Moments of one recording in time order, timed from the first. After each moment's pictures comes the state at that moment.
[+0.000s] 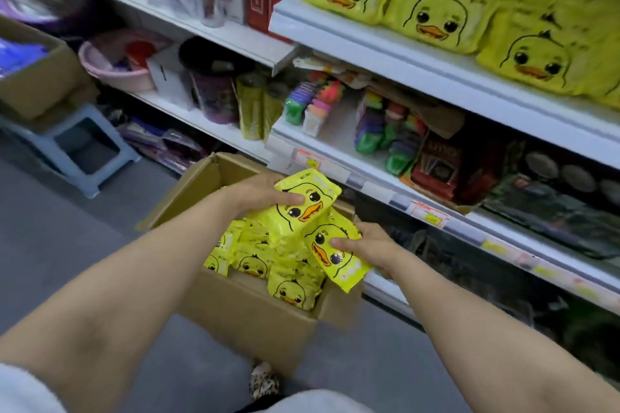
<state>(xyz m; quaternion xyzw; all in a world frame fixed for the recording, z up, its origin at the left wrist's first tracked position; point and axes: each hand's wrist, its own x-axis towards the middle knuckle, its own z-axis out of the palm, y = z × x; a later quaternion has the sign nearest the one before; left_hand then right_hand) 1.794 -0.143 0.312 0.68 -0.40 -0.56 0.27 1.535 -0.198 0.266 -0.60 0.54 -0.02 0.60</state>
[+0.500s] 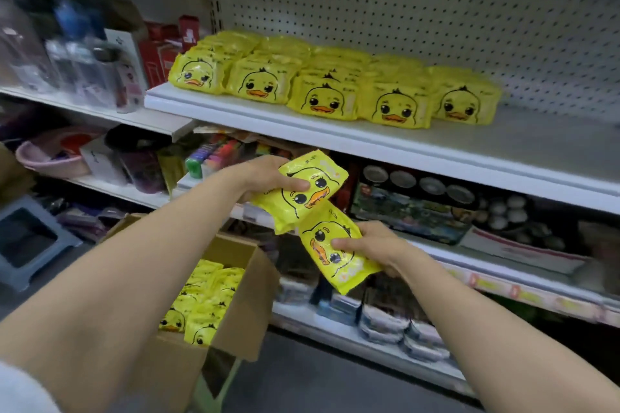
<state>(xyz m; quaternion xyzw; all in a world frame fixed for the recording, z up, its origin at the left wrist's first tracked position) 1.530 -0.201 0.477 0.63 -0.52 -0.51 0.27 1.277 -0.222 0.384 -0.62 0.52 -0.13 0.57</state>
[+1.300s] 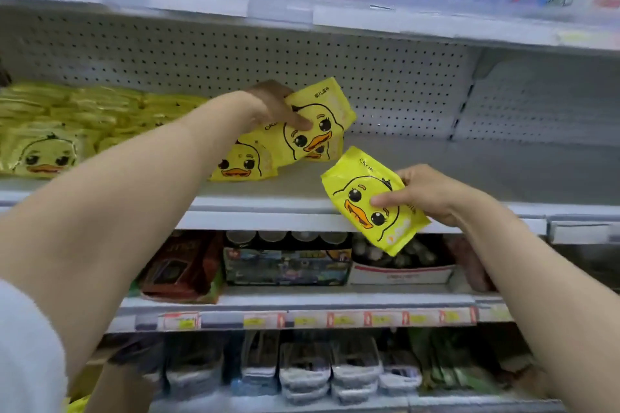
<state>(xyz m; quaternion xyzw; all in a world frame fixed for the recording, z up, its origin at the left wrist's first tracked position) 1.287 -0.420 0.631 0.59 -0.71 -0.30 0.24 1.010 -0.340 0.551 -0.62 0.59 -0.27 0.44</state>
